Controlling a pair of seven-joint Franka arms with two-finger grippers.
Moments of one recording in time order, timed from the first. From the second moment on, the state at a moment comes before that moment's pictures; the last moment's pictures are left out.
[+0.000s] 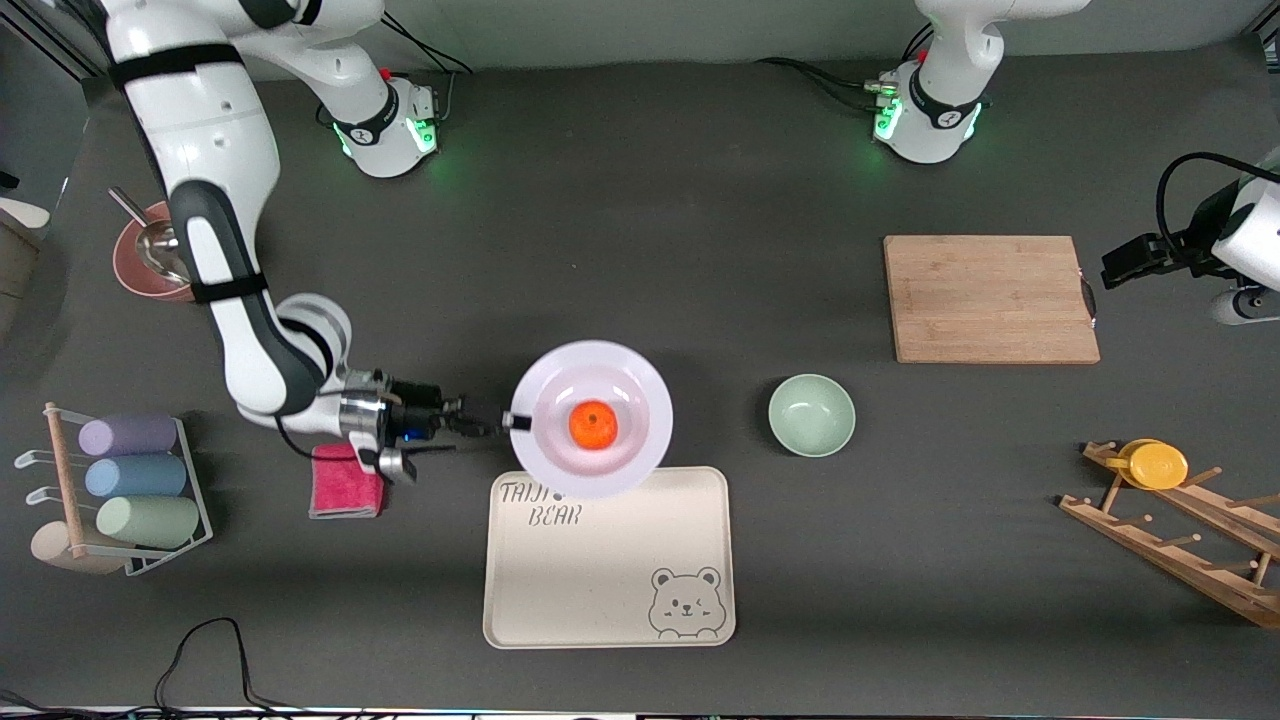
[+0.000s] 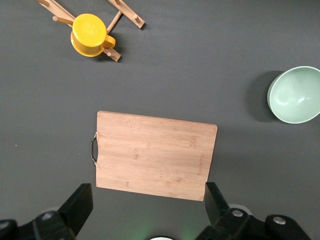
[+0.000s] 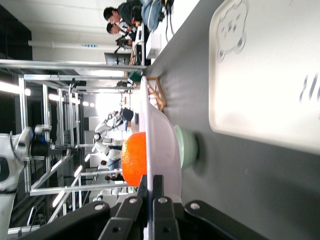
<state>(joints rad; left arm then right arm) -0.03 -0.07 0.06 -1.79 0.05 1.62 -0.08 0.24 0.65 -0.07 -1.75 1.64 1.90 -0.82</state>
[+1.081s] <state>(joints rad) -0.03 -0.06 0.05 -1.77 0.05 1.60 -0.08 0.24 1.11 -0.09 -1.19 1.64 2.04 -0.71</state>
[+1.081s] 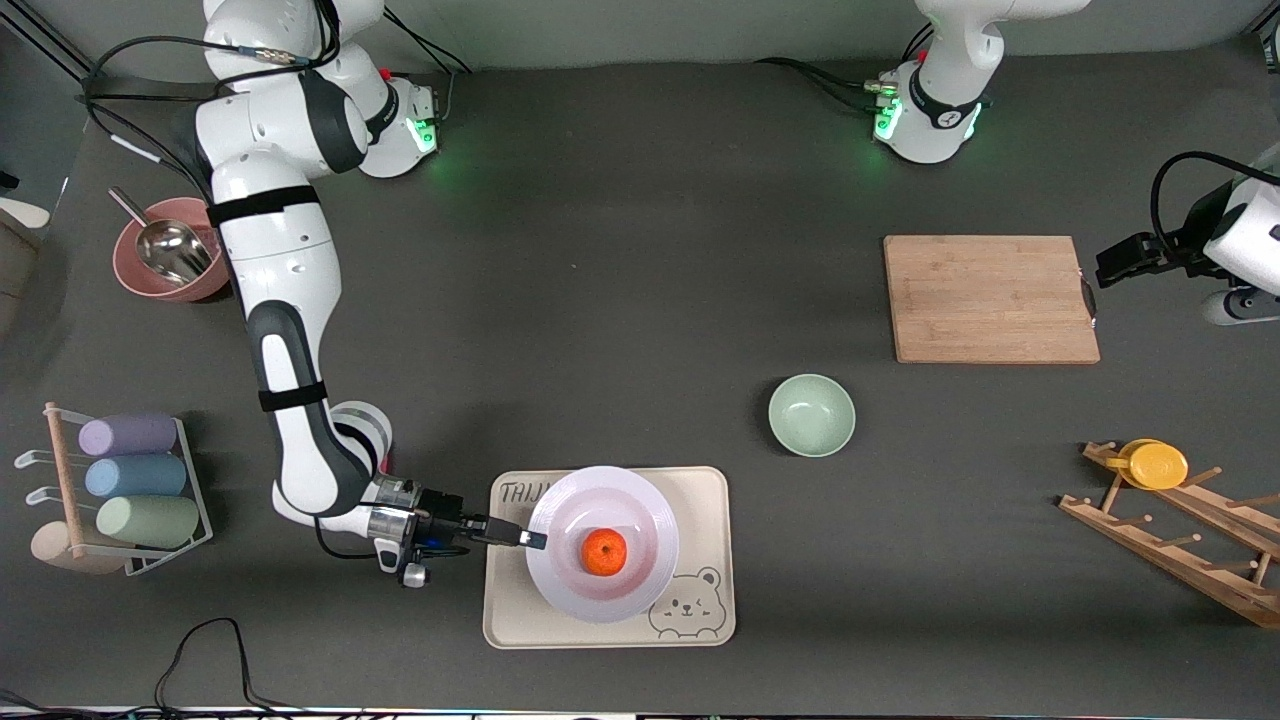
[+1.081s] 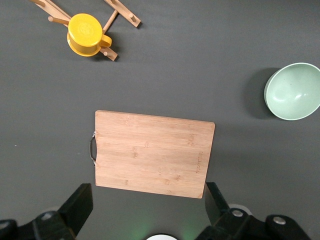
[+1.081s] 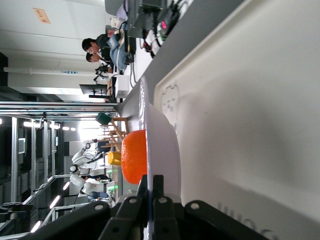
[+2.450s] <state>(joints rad) -0.03 -0.05 0.05 -1.74 0.05 1.56 -0.08 0.21 0.98 -0.09 -1.18 1.17 2.03 -0.40</state>
